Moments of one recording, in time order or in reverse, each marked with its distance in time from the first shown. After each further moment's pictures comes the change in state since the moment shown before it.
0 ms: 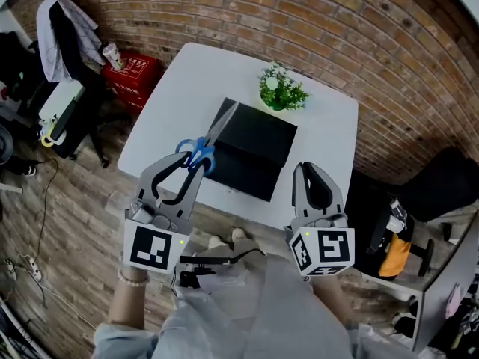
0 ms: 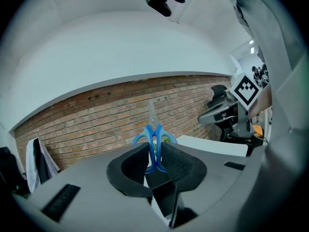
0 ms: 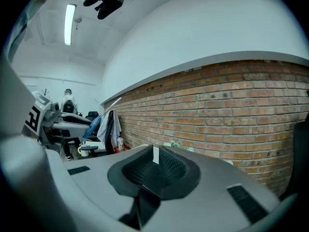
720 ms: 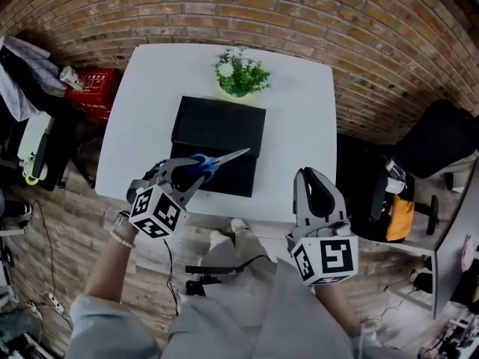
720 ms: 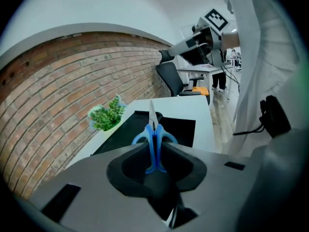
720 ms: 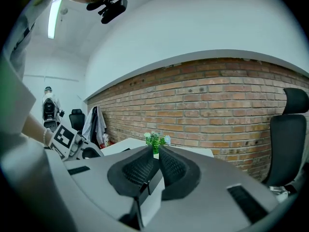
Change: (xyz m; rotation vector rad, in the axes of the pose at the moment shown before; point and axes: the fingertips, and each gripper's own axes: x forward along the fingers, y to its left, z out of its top) left arm 0.106 -0.095 -0.151 0.340 0.336 -0.634; right arm -0.031 -0.062 -0.036 0.066 0.065 -0.174
